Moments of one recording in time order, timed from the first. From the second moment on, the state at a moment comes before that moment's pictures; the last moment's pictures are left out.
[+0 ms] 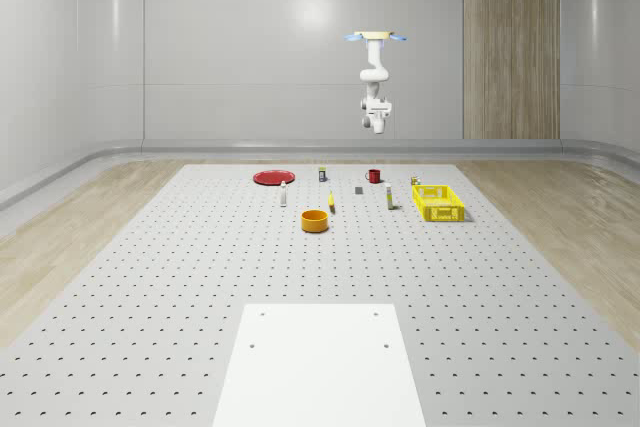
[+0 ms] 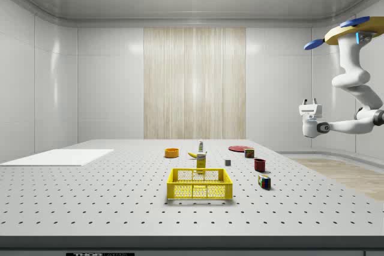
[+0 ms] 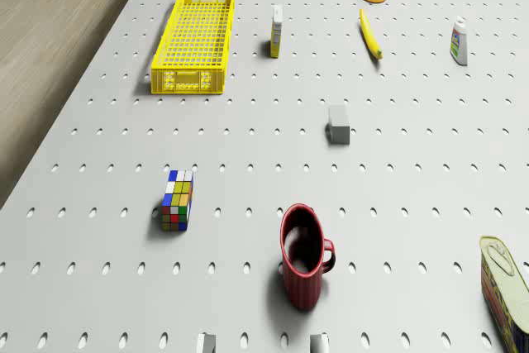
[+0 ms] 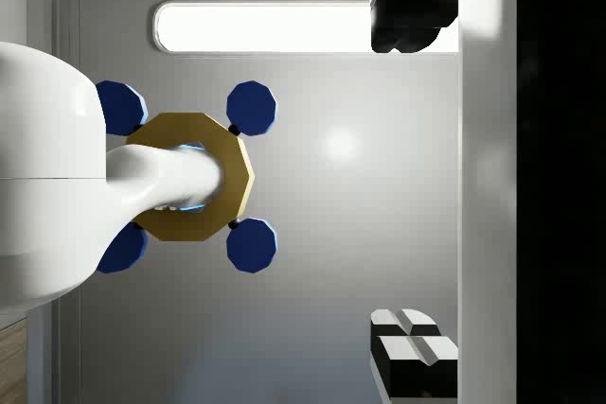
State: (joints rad) arm 0.00 -0.79 0.00 -2.34 0.00 1.55 0.79
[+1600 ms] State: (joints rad) arm -0.01 -0.70 0.00 -2.04 0.00 1.37 0.78
